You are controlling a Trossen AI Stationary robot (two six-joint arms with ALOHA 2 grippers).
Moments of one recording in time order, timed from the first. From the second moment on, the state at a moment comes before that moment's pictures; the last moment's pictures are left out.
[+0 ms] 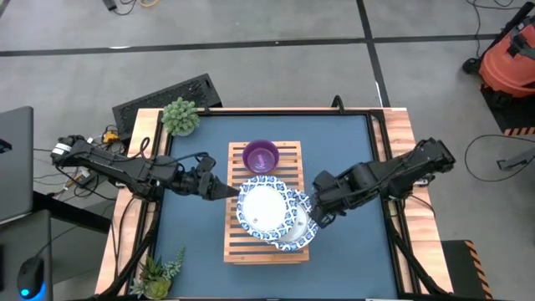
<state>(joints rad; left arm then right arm) -0.24 0.97 0.73 0.22 -0.09 -1.43 0.38 1.59 1.65 -1.45 0.11 1.18</state>
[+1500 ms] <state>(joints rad) -0.24 1.01 0.73 0.18 -0.02 -1.40 0.23 1.59 1.65 -1.16 0.11 0.86</state>
